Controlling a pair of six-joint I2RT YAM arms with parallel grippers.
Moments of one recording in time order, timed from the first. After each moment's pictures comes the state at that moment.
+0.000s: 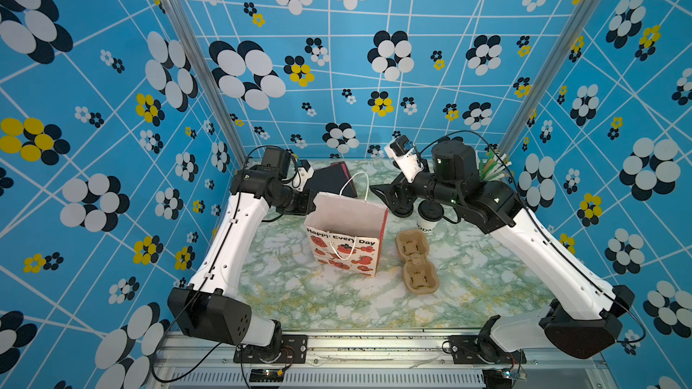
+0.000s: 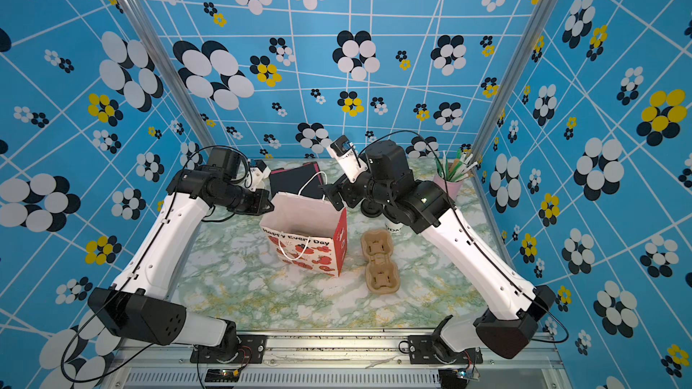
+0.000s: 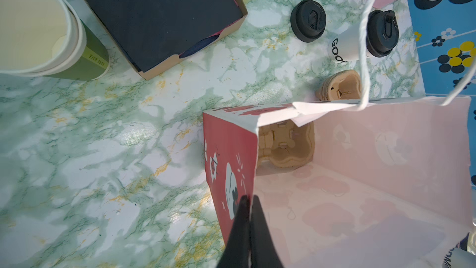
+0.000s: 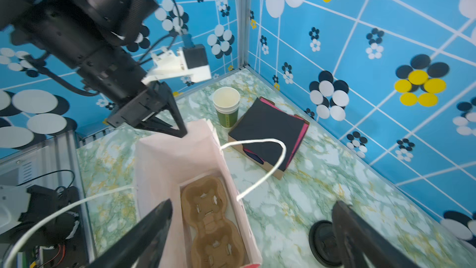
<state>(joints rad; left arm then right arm) -0.16 1.45 1.60 -1.23 0.40 -0.04 0.72 1.41 1.71 -0.70 -0.06 -0.12</state>
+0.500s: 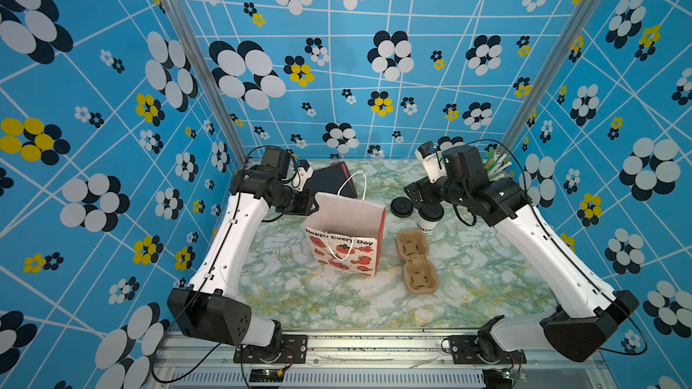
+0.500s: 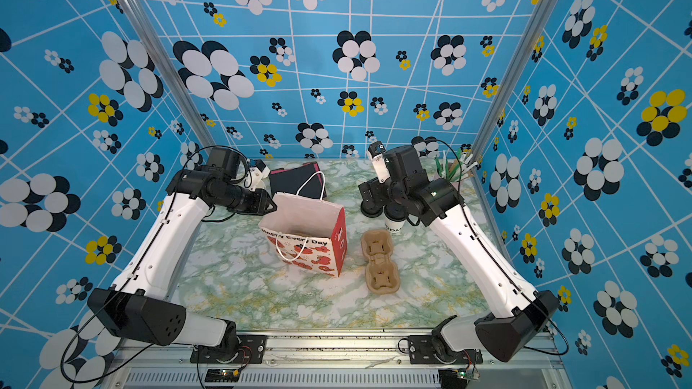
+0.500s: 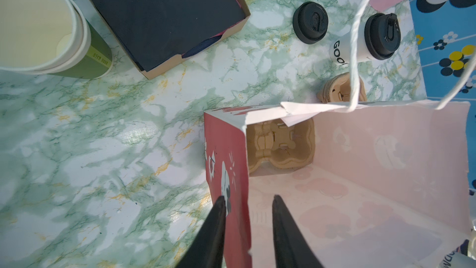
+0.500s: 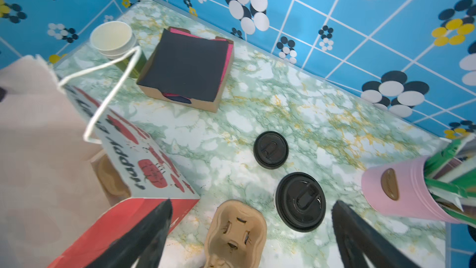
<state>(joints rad) -0.16 1.45 1.60 -1.23 0.38 -0.04 0.53 1.41 1.62 -0.90 0.13 -0.04</state>
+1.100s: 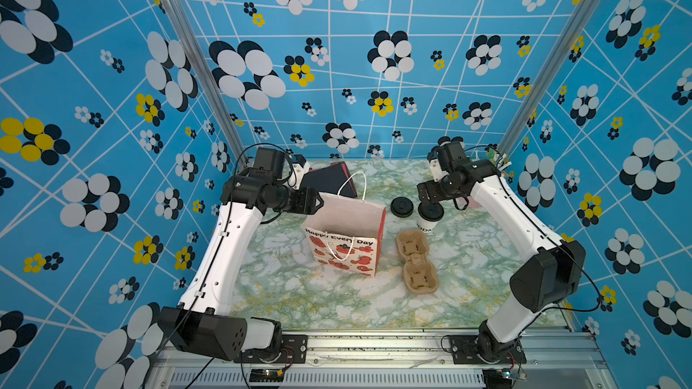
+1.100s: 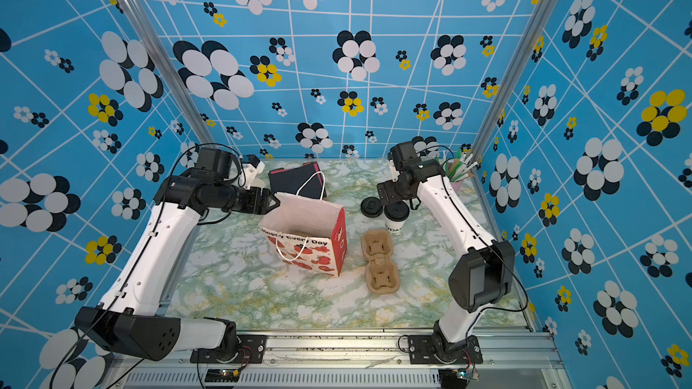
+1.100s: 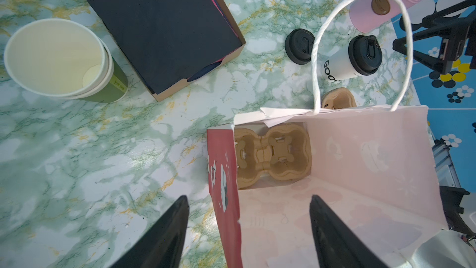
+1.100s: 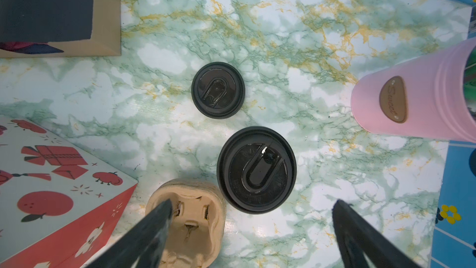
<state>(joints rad) -0.16 1.37 1.57 -1.16 0.38 -0.05 0.32 1.71 1.69 -1.05 0.10 0.02</state>
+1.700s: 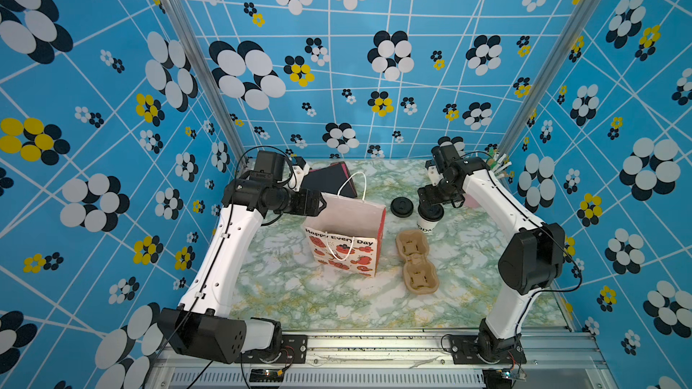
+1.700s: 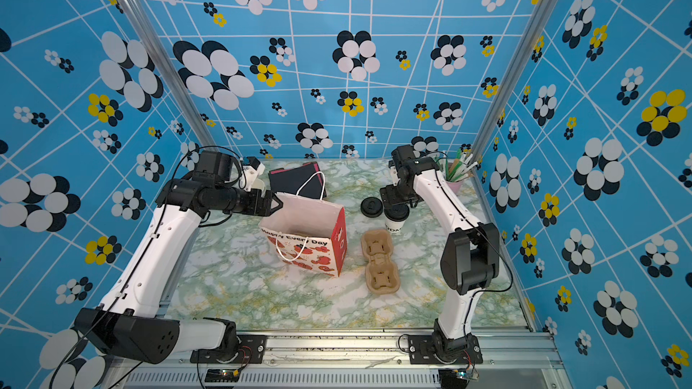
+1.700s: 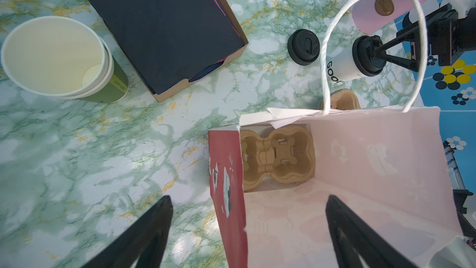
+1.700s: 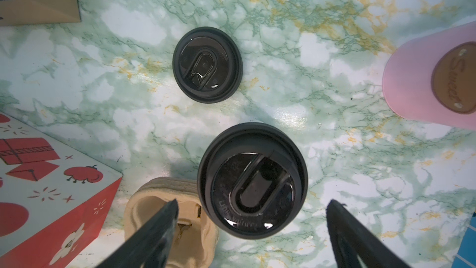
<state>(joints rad) -0.16 1.36 1.53 -1.12 0.37 -0.05 0.27 1.84 1.72 -1.10 0.04 0.00</state>
